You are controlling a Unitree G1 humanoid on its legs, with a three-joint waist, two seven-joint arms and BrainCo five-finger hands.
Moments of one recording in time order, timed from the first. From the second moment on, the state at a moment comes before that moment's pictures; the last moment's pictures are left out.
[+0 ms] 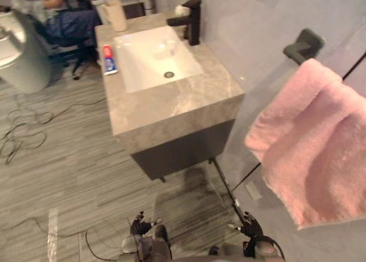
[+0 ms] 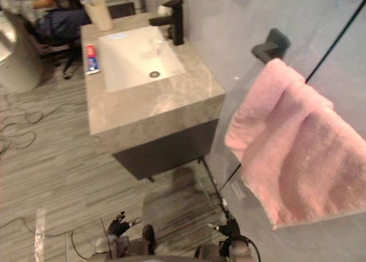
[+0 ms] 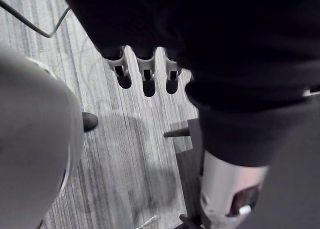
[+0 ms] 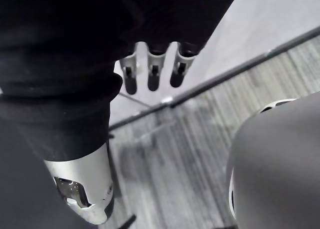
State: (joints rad) left arm 0.06 0.04 0.09 0.95 -0.08 -0.11 0.09; right arm 0.04 -0.05 -0.04 0.97 -0.04 -0.09 -0.09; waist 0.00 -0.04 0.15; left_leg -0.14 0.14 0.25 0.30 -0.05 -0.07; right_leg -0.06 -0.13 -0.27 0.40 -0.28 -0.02
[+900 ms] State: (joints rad) left arm 0.08 0.08 0.05 1.01 0.00 -0.09 0.09; right arm 0.03 -0.03 -0.10 1.02 -0.05 -0.08 -0.09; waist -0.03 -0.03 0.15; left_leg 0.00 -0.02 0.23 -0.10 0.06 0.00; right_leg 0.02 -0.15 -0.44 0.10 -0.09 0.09
